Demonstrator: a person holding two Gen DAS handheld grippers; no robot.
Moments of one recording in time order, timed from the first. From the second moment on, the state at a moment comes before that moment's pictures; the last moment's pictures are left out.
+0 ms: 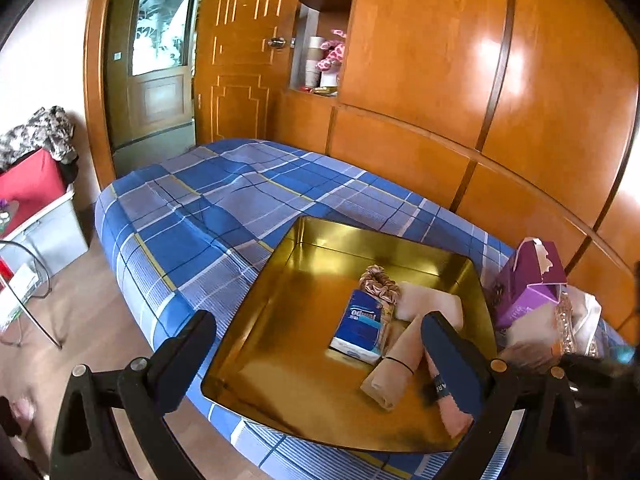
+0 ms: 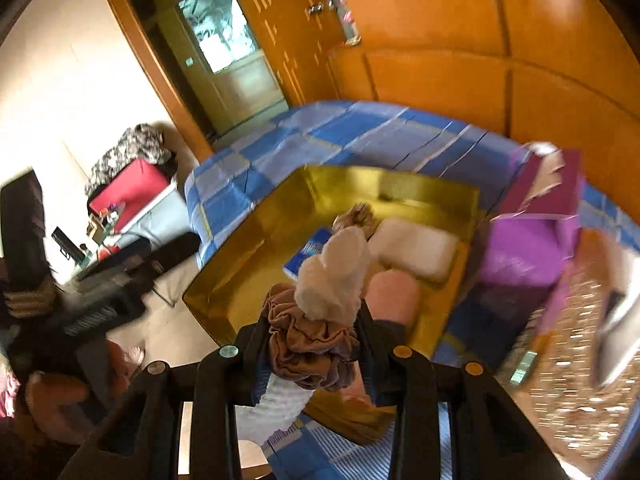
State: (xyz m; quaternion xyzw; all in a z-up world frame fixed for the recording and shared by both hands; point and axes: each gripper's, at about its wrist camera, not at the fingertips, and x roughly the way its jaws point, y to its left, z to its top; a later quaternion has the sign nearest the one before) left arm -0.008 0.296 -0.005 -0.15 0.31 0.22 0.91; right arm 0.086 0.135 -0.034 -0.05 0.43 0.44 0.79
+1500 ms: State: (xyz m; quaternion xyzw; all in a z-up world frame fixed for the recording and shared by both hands) left arm 0.008 0.152 0.026 -0.04 0.31 0.03 0.95; right arm 0.049 -0.131 -0.025 0.04 0.36 0.14 0.92
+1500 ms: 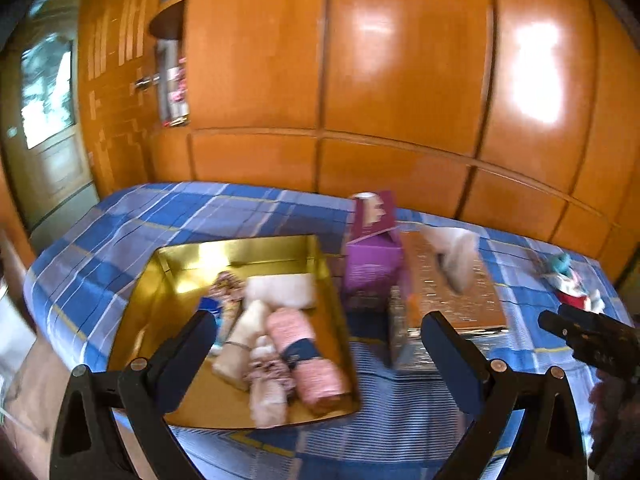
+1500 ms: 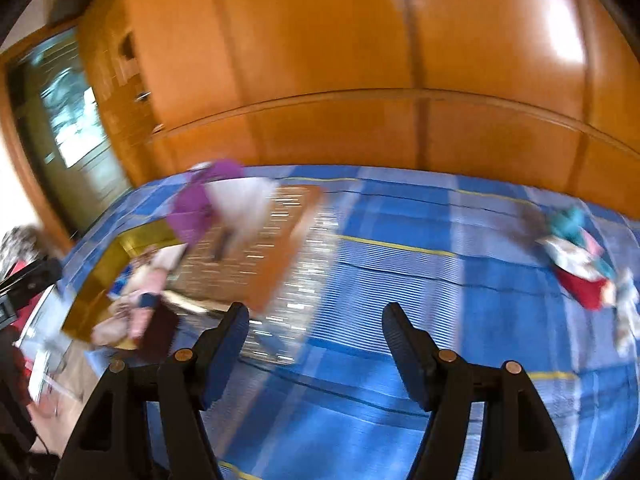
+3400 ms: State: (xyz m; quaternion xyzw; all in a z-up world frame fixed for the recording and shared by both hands) left arm 0.287 -0.286 -0.102 -0.20 0.57 -0.29 0.75; right arm -0.025 -0.454 -0.091 0.23 0.38 -0.16 0.88
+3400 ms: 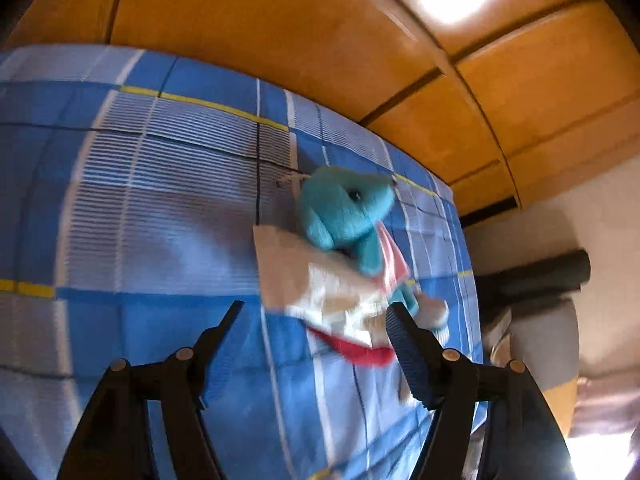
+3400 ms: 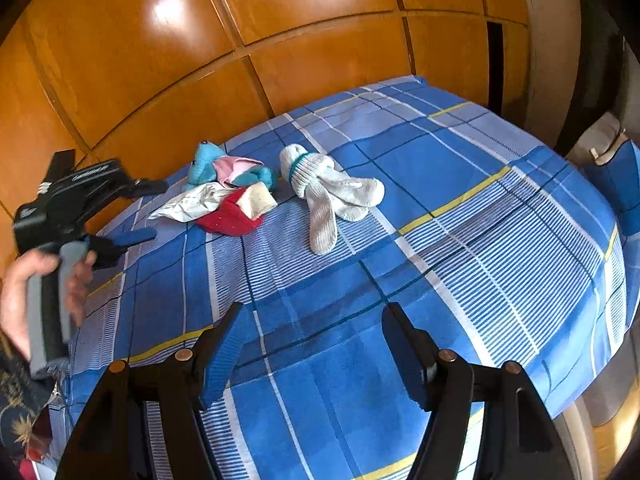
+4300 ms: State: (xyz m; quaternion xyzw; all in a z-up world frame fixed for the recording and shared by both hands) left arm 0.195 -0.194 -0.107 -0.10 0.57 -0.28 0.76; right arm -0.009 -0.444 -0.092 0.24 0.38 -0.13 0.88
